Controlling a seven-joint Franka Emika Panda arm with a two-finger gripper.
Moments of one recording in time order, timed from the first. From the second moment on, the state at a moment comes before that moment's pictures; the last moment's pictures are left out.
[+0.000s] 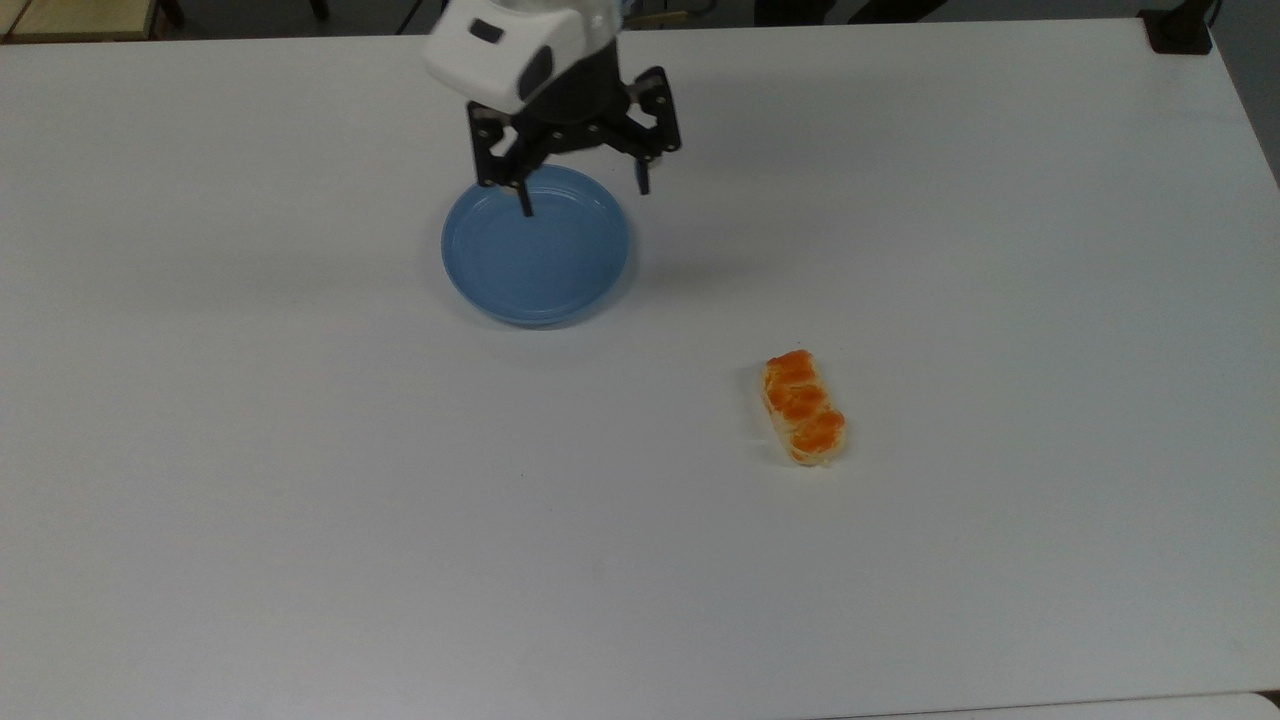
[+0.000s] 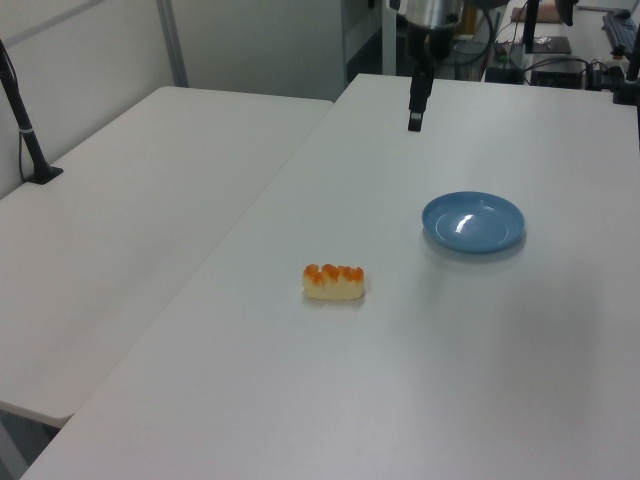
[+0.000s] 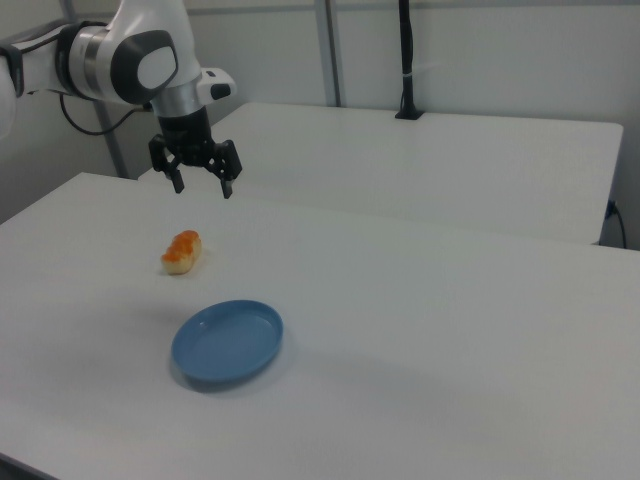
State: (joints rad) arm 0.19 0.20 -0.14 -1.56 0.09 1.86 -0.17
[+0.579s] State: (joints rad) arm 0.33 0.35 -0.14 -1.55 0.11 1.96 -0.17
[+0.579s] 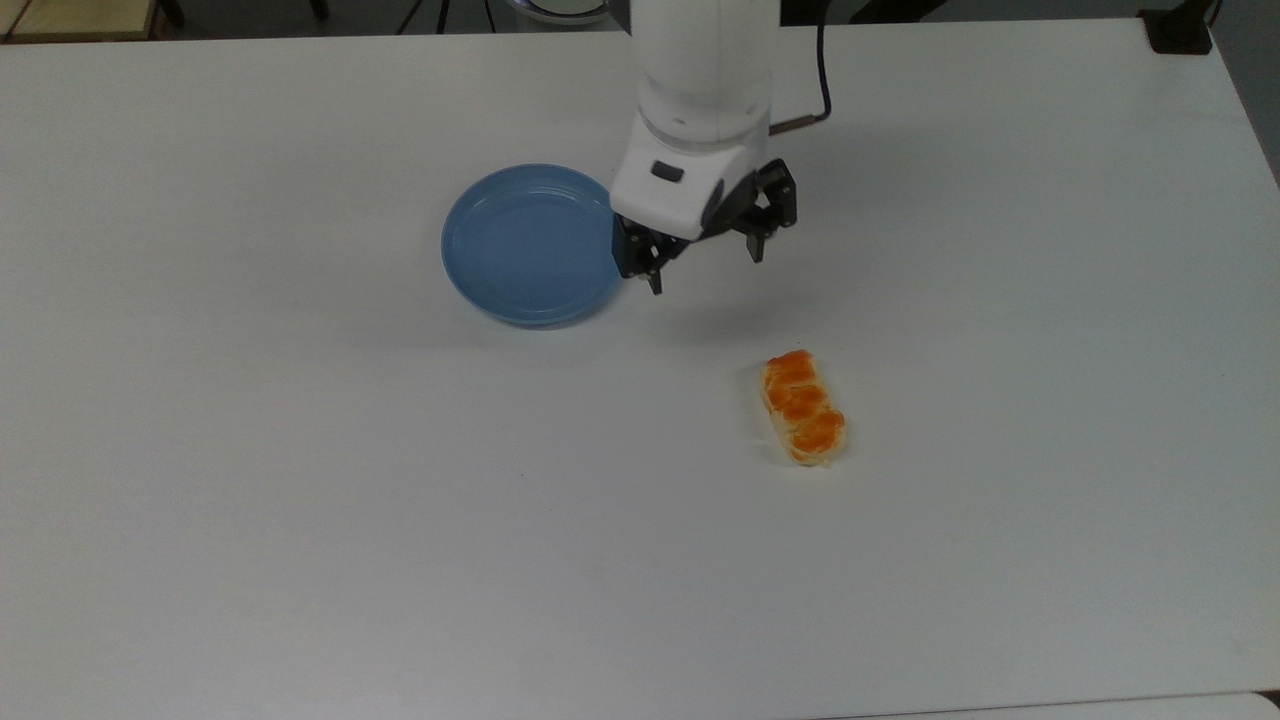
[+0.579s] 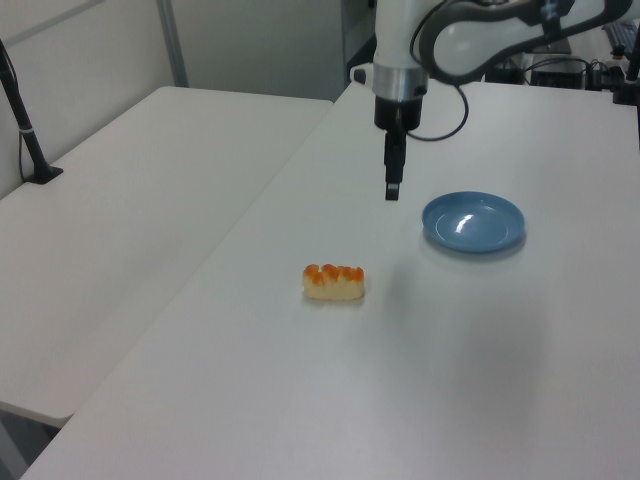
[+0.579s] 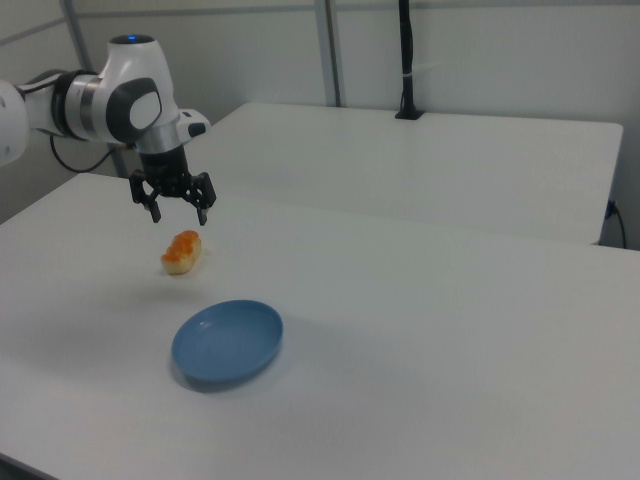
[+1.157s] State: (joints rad) arm 0.40 0.51 -0.14 -1.51 0.11 2.12 -0.06
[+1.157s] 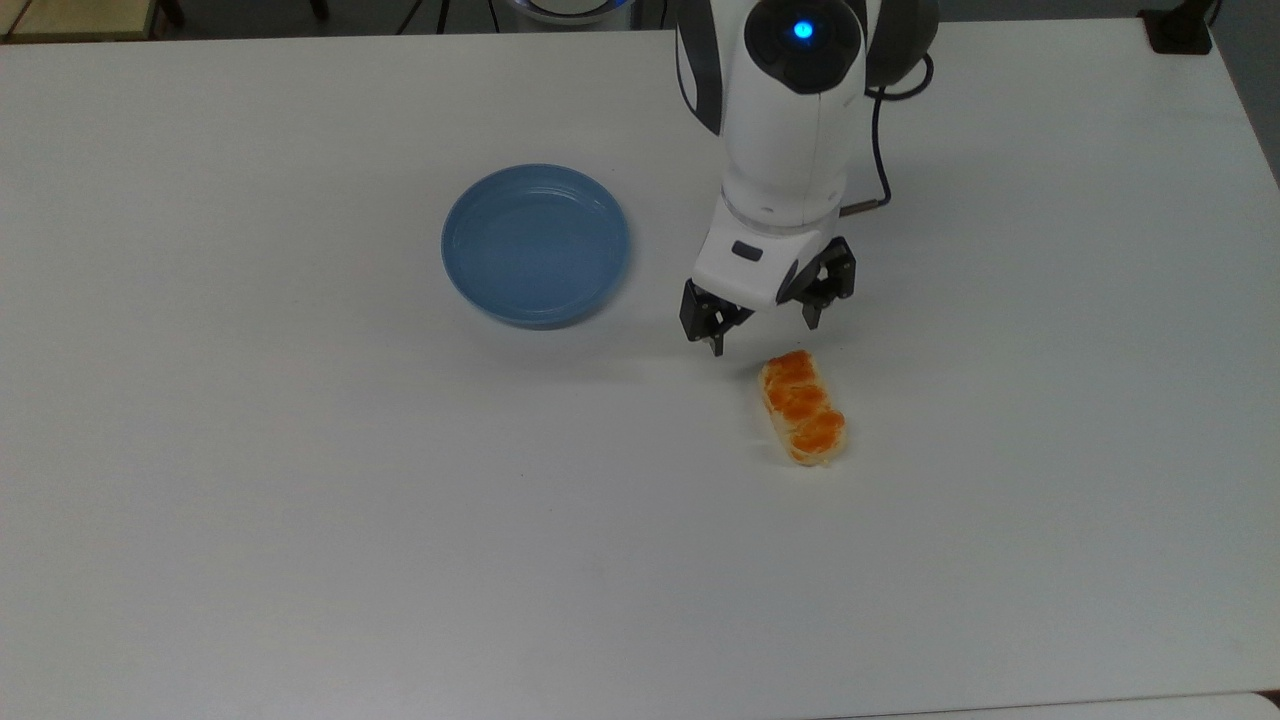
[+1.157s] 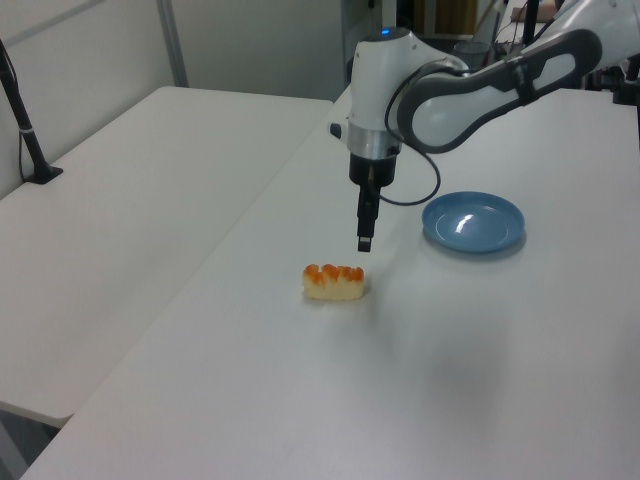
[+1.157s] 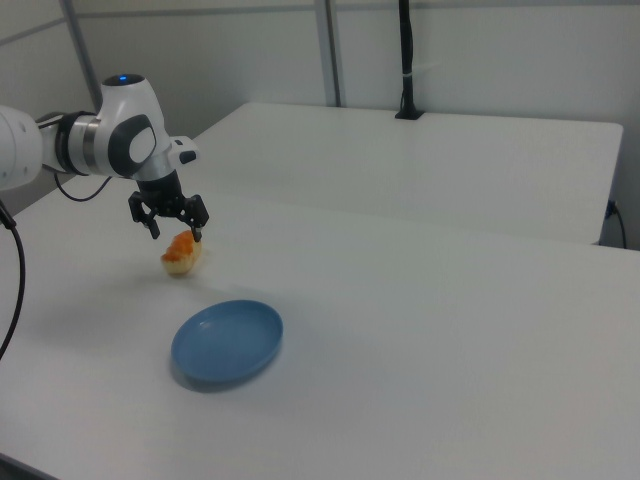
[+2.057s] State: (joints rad) arm 0.45 0.65 -0.16 -1.43 0.11 2.27 0.03
